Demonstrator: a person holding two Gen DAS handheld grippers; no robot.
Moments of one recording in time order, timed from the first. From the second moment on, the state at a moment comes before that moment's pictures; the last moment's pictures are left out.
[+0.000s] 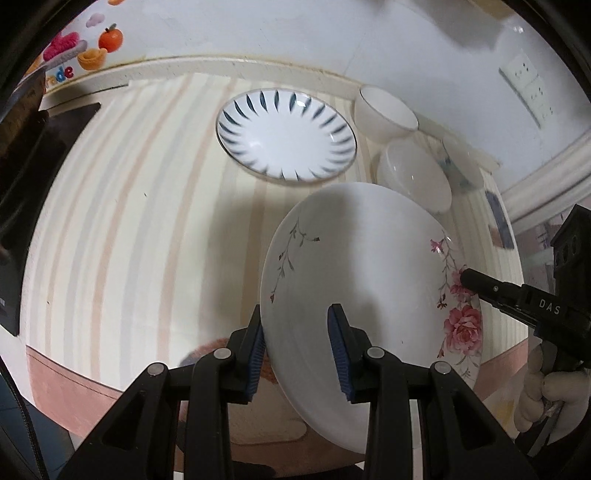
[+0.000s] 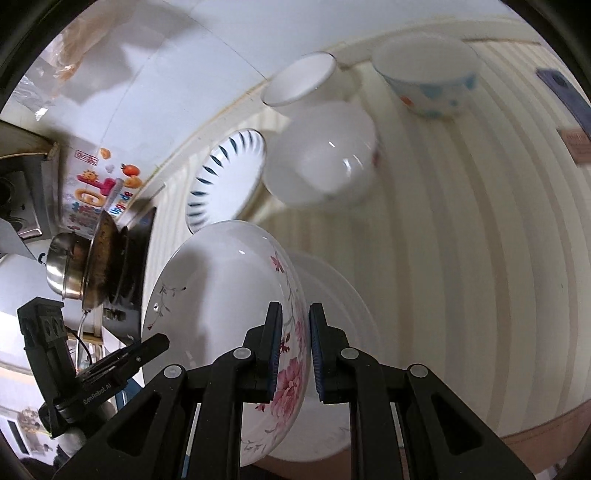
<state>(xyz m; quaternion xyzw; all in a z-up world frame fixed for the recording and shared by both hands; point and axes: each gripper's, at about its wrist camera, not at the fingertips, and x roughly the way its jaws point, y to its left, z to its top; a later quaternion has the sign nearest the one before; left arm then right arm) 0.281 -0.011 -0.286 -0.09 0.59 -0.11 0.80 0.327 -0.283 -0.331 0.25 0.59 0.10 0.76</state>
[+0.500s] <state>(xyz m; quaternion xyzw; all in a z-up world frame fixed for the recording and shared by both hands) 0.269 -0.029 -0.325 -0.06 0.62 -0.10 0.78 0.310 -0.288 -0.364 0.23 0.61 0.09 0.75</state>
